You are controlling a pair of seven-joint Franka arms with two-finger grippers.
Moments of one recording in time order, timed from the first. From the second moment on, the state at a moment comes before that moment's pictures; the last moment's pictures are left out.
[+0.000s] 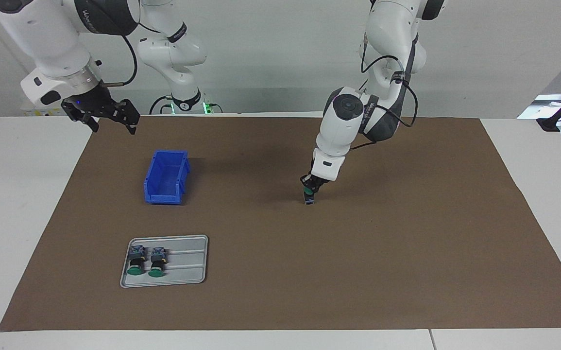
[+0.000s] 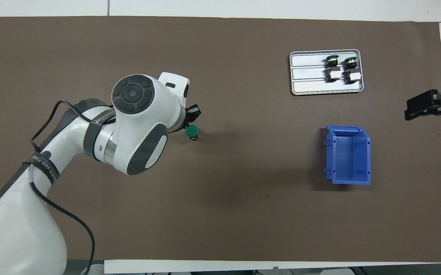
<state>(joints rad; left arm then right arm) -0.58 0.23 -0.05 -1.86 -0.10 2.17 -0.95 0.03 -0.01 -0.06 -1.59 -0.03 1.46 0.05</state>
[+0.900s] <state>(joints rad) -0.15 0.04 -0.03 -1.83 -0.09 1.77 -0.38 0.32 0.15 -0.03 -1.42 0.08 1.55 0.26</state>
